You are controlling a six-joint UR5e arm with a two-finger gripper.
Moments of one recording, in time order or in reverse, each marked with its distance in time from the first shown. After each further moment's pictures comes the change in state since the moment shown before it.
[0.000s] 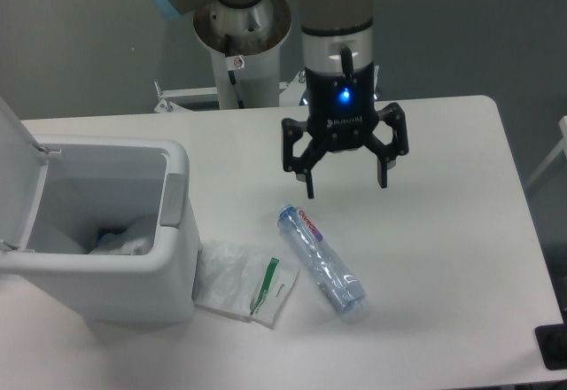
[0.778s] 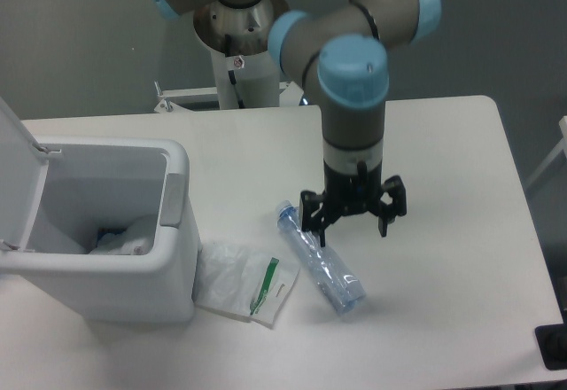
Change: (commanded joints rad) arm -0.008 -0.245 -0.026 0.009 0.023 -0.132
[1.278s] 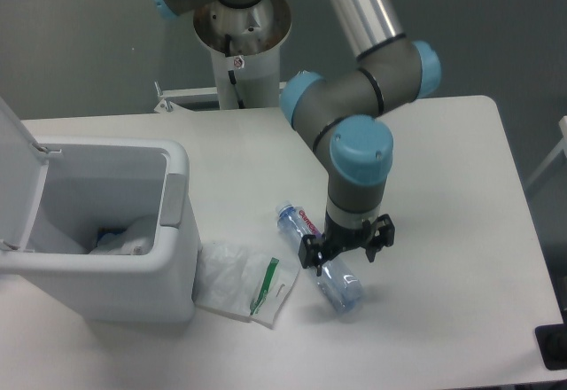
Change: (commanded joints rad) arm -0.002 -0.144 0.035 -0.002 -0.015 -0.061
